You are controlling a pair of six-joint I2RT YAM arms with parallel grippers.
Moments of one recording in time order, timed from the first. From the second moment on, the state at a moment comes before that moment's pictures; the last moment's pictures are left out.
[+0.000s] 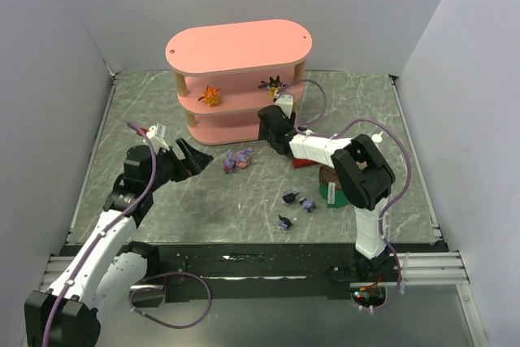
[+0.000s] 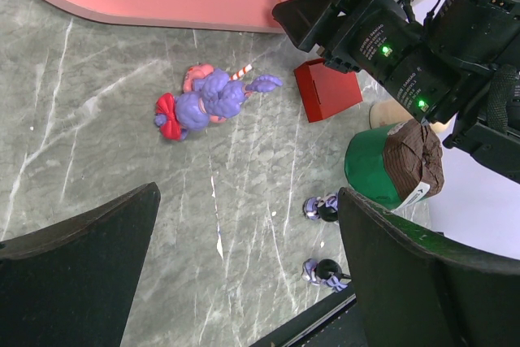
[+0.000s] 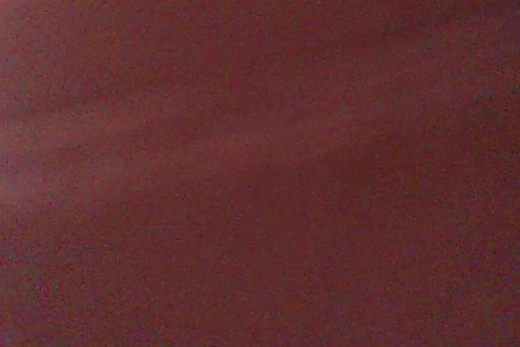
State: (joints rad) left arm -0.23 0.78 0.53 -0.11 0.32 -0.70; right arm 0.63 1.98 1.28 0.00 0.52 0.51
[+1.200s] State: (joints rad) left arm -0.23 0.78 0.53 -0.11 0.32 -0.70; right arm 0.63 1.98 1.27 0.02 0.51 0.51
